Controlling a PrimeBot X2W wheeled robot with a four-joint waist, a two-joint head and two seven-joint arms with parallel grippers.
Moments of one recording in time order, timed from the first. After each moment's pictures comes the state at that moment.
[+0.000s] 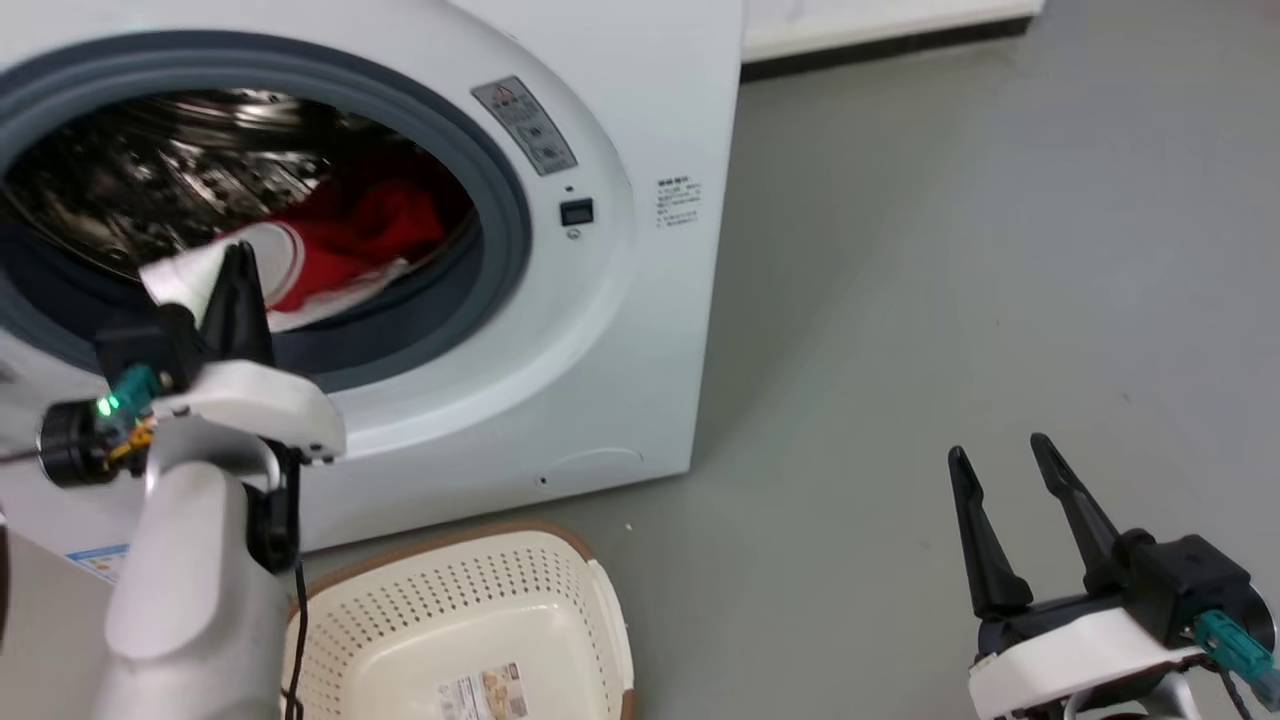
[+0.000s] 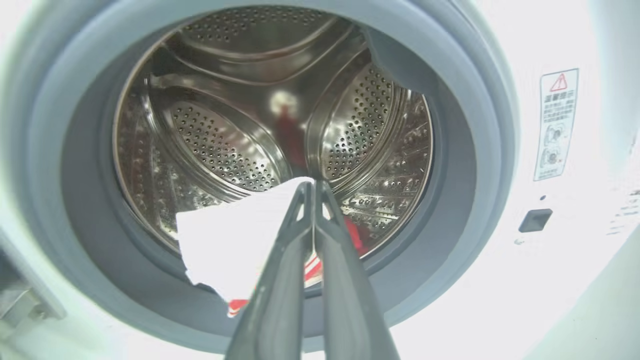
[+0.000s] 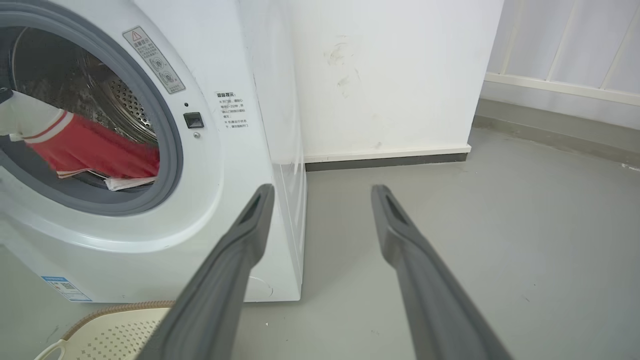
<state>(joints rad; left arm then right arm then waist) -0.59 0.23 0.02 0.61 -0.22 -0.01 -0.26 0.03 -0.05 0.07 -0.10 0.12 0.13 -0.09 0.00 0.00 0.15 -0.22</state>
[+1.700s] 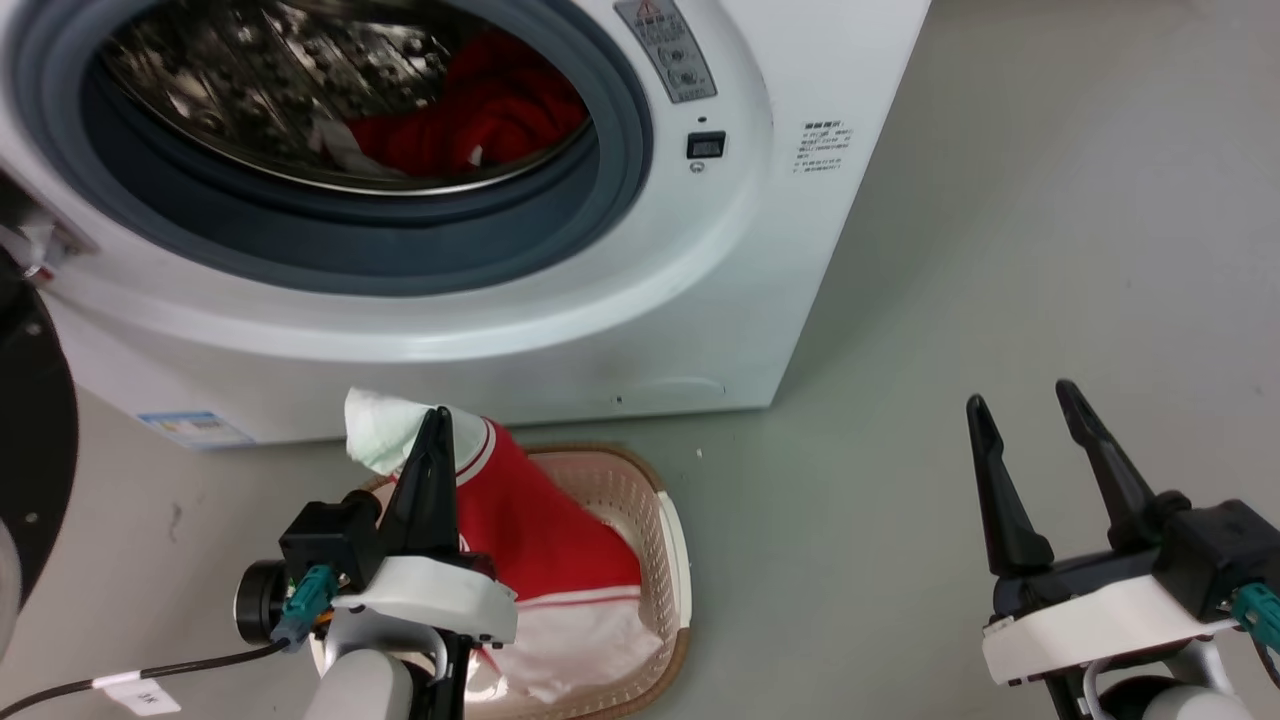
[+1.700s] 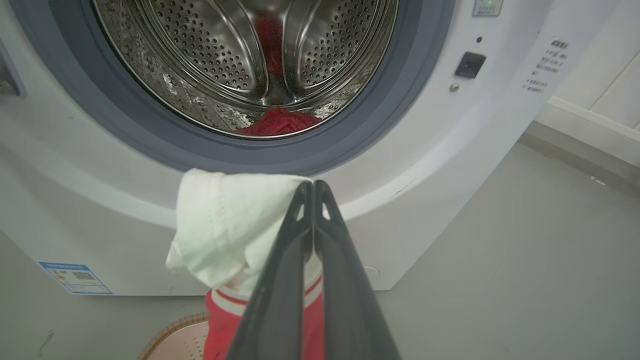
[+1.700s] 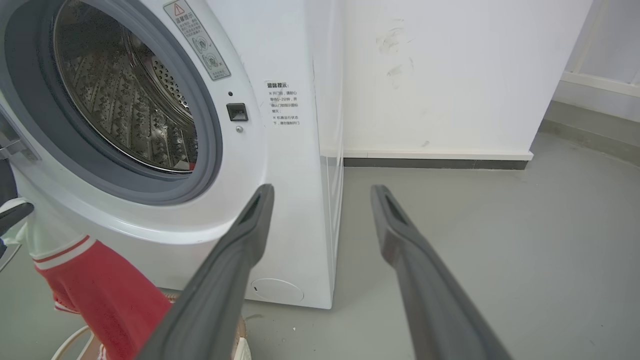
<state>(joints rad) -0.15 0.06 -0.14 0.20 -0.25 0.02 -0.26 0.02 -0.05 0.05 -0.22 0.11 0.13 -0.04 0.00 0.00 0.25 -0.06</state>
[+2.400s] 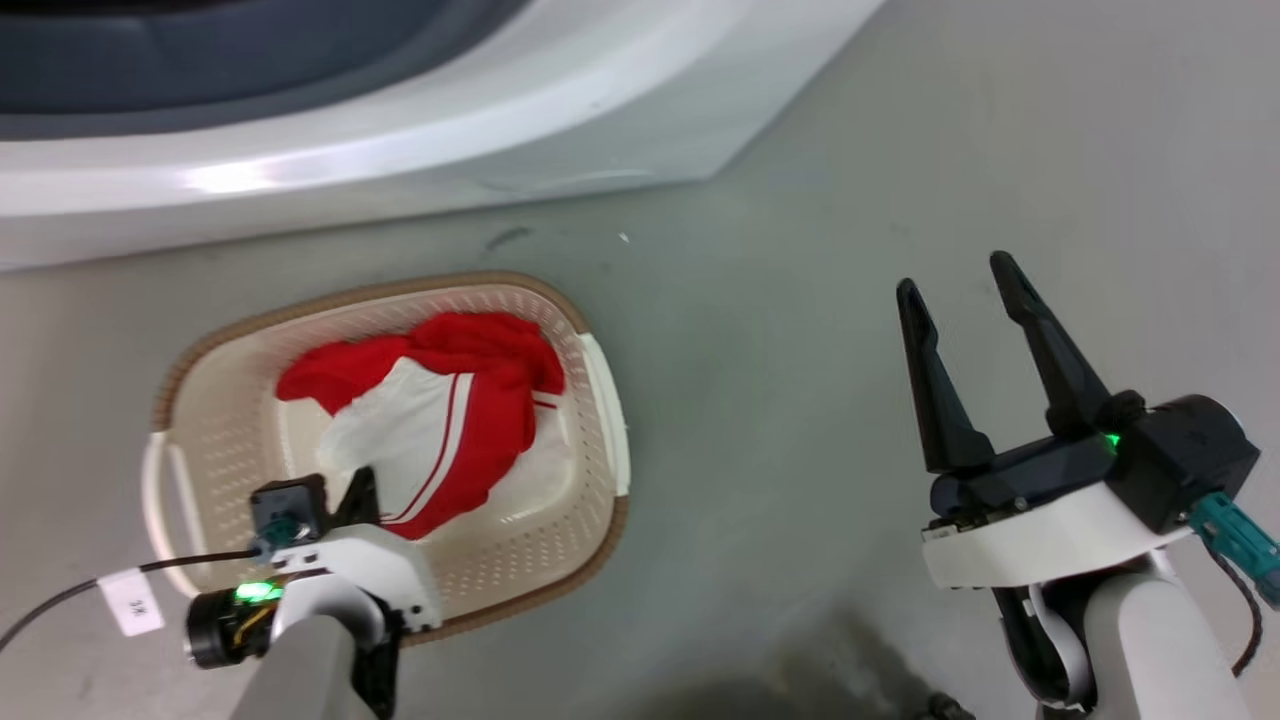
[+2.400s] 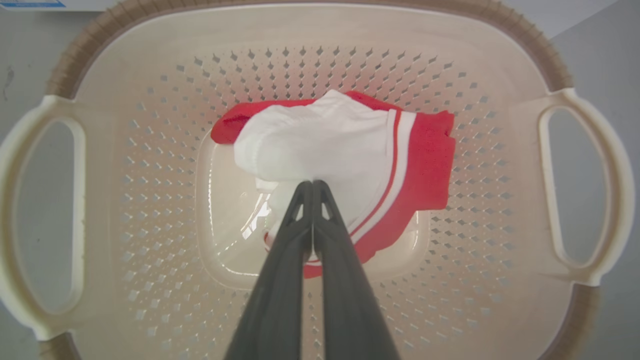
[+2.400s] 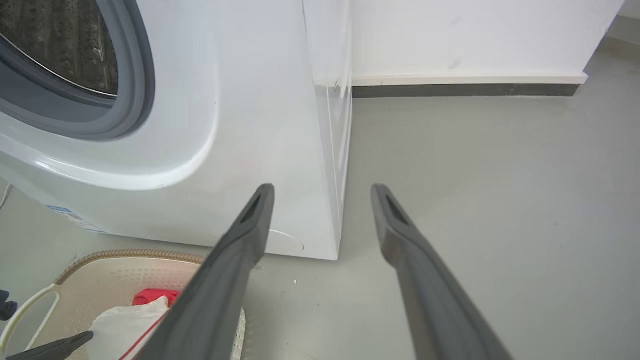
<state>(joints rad) -0.44 0.10 0.00 0.89 -0.23 0.03 -0.26 -0.20 -0.05 0.16 -0.14 0.13 0.13 -0.12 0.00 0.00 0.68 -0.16</state>
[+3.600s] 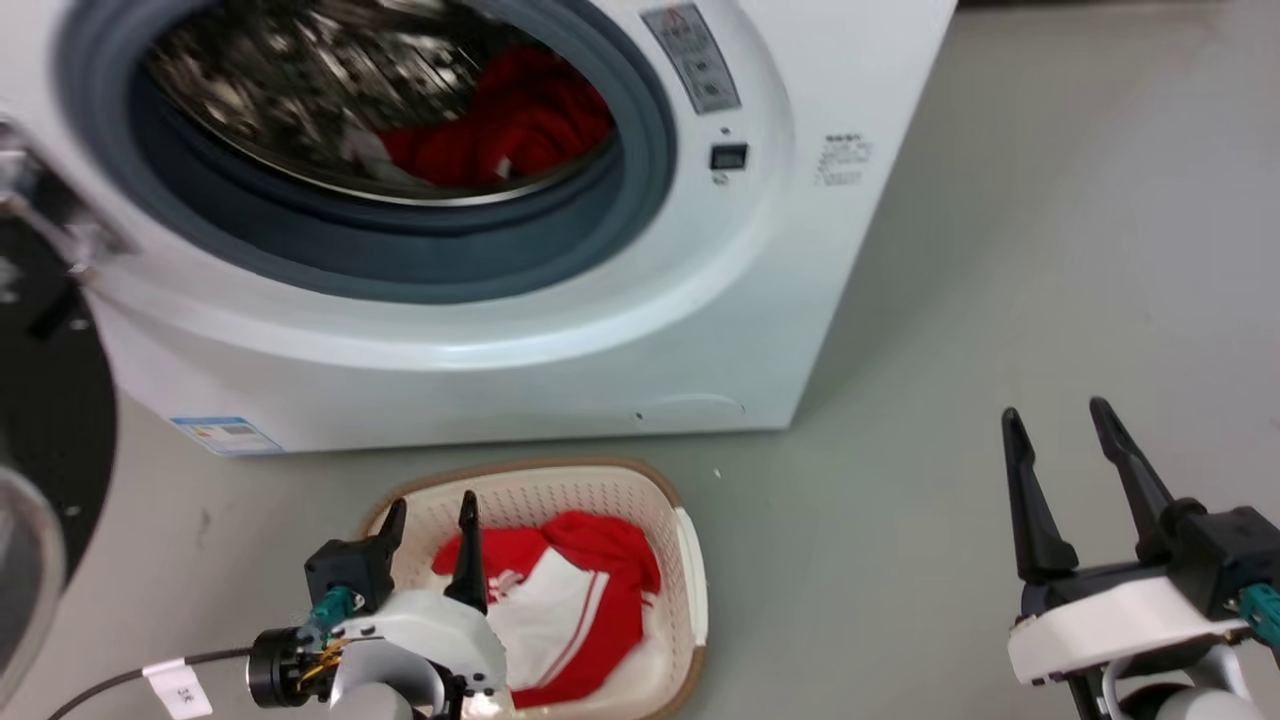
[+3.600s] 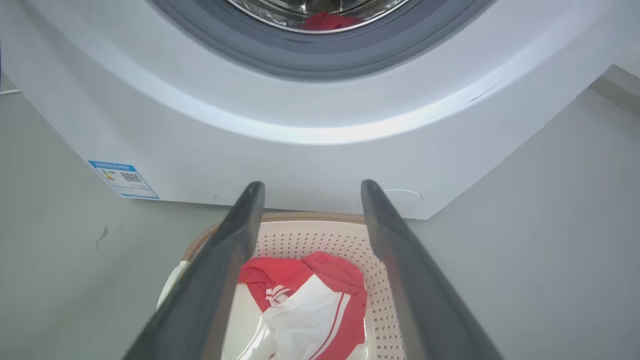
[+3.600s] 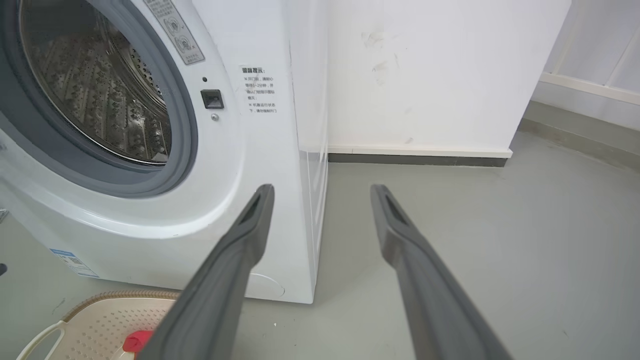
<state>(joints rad) -0.21 0.05 -0.10 0.55 -0.26 0.02 -0.26 0.00 -0.05 -0.01 -0.11 0.07 0.13 -0.08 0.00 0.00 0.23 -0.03</state>
